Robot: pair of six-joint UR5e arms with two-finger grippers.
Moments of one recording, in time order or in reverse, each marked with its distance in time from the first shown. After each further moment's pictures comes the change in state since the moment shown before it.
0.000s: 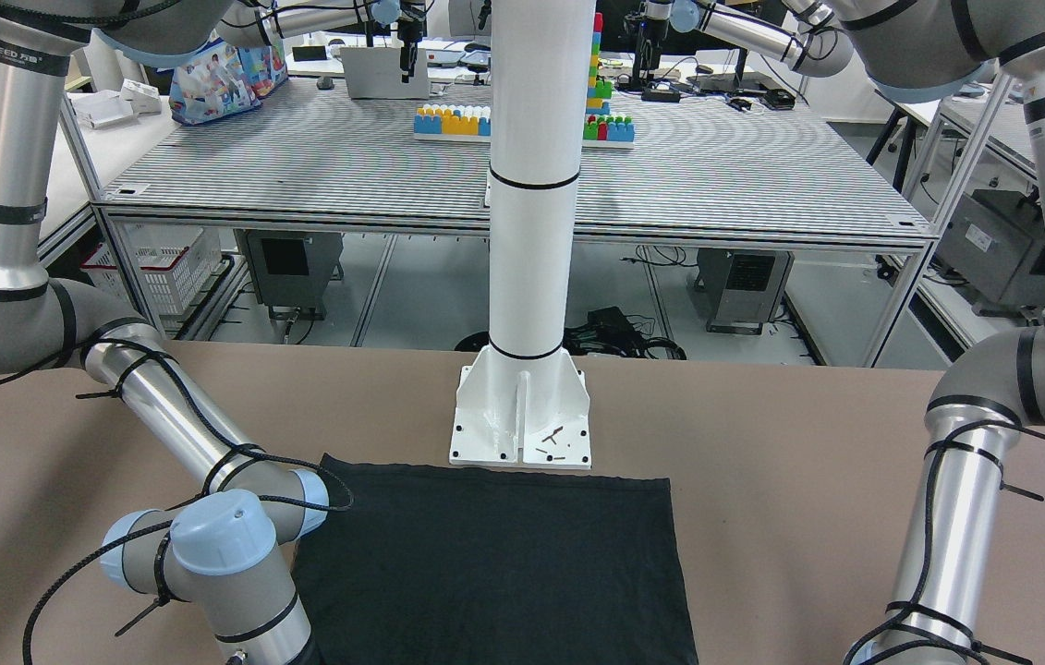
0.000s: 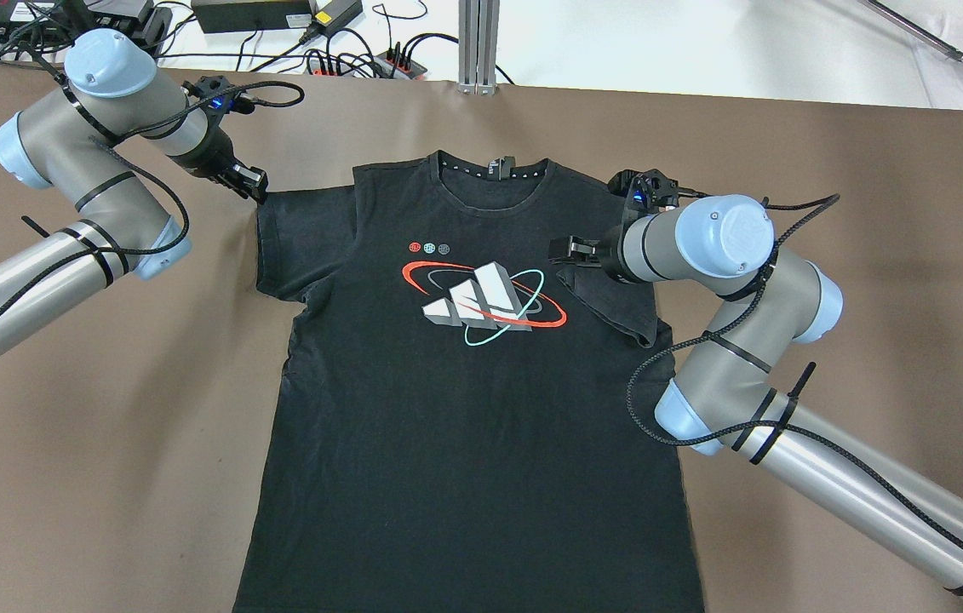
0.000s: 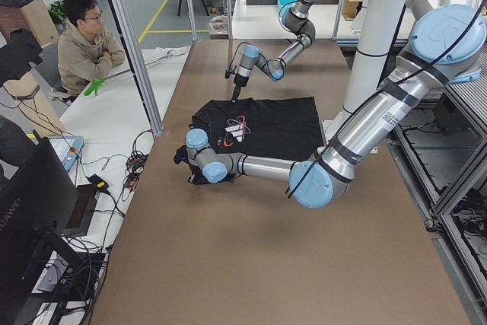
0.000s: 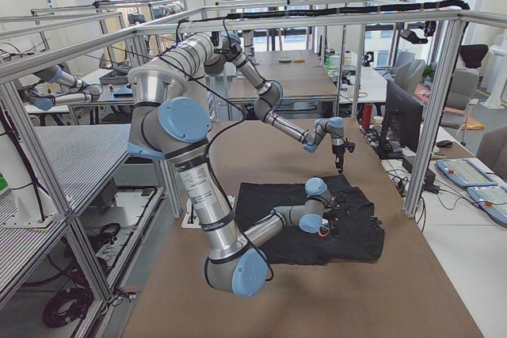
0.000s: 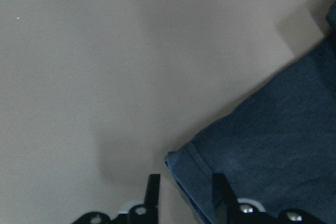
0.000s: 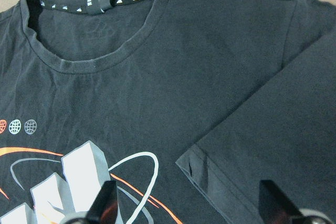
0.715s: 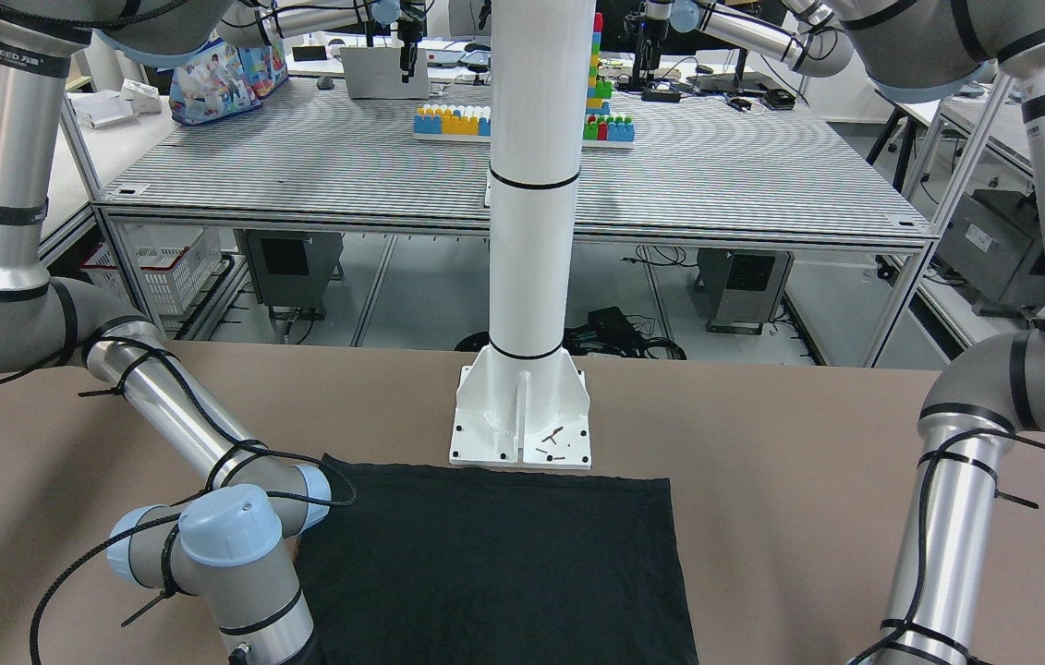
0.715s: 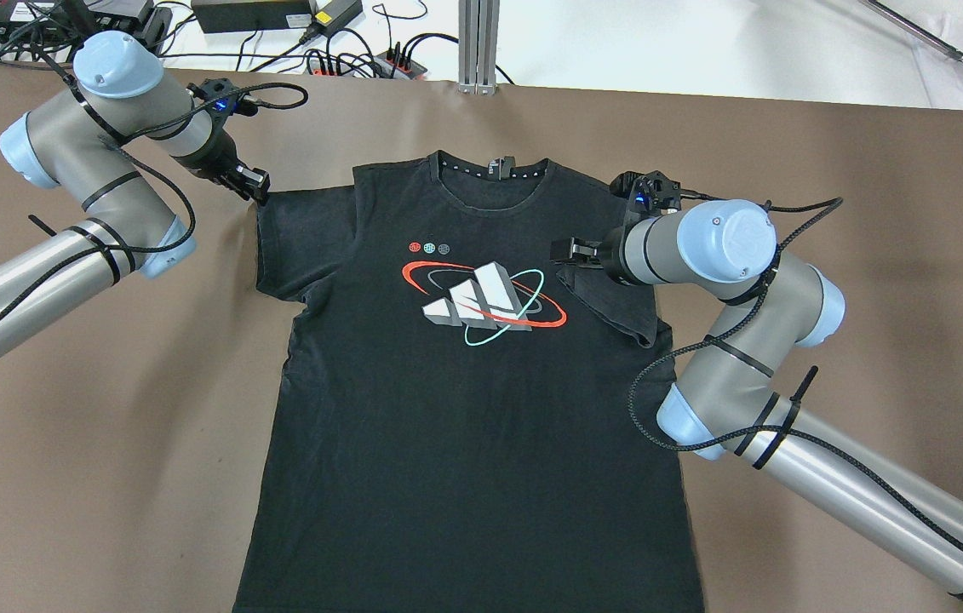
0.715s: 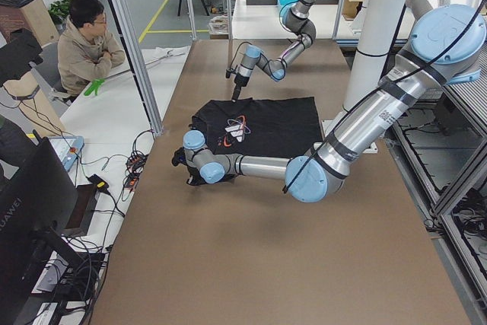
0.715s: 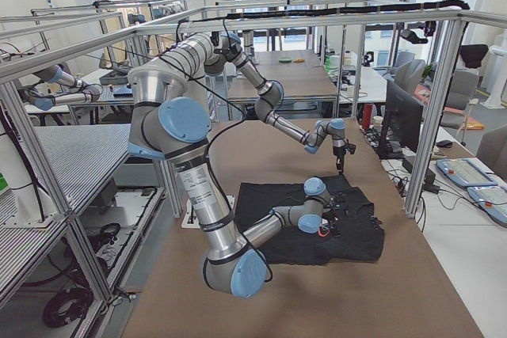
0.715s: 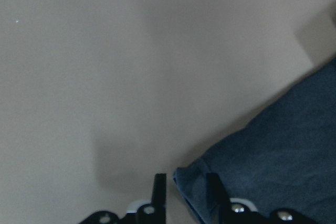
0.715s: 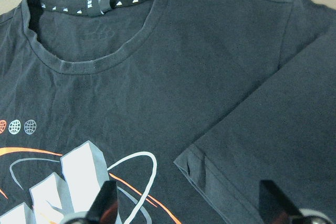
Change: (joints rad) left arm 0.003 -0.024 0.053 -0.011 0.001 0.000; right arm -0.005 -0.010 0.014 0.000 -0.017 0.000
